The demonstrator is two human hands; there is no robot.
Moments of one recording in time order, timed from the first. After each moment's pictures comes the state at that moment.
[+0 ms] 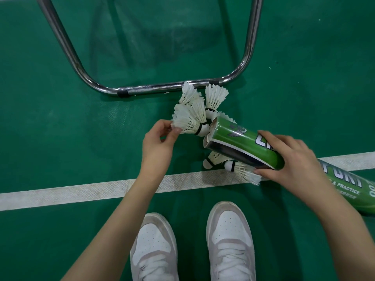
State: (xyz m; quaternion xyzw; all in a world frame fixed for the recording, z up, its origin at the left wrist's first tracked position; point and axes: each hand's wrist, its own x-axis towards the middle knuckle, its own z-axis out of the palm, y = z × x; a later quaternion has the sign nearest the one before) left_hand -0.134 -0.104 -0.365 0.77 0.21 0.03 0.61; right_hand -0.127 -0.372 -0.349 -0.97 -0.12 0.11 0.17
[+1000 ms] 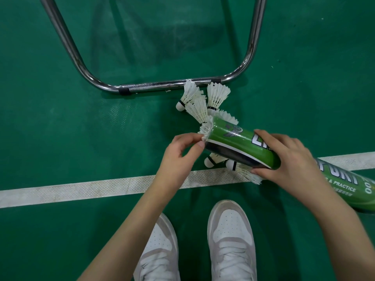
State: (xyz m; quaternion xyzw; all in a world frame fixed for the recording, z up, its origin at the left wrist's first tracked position) left_hand -0.156 -0.127 -0.353 0.74 0.13 -0.11 0.65; right_hand -0.129 -0.361 -0.347 -0.97 -0.13 0.11 0.17
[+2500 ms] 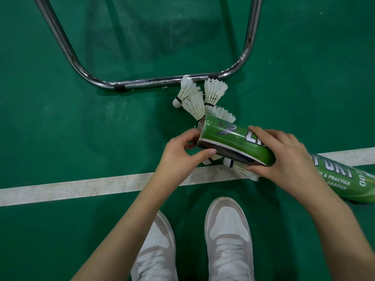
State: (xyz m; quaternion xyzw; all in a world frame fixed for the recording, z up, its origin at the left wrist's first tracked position) left_hand -0.152 -0.132 -0.355 0.77 0.06 -0.09 0.63; right_hand -0.131 -0.358 -0.344 -0.97 -0.14 0.11 0.17
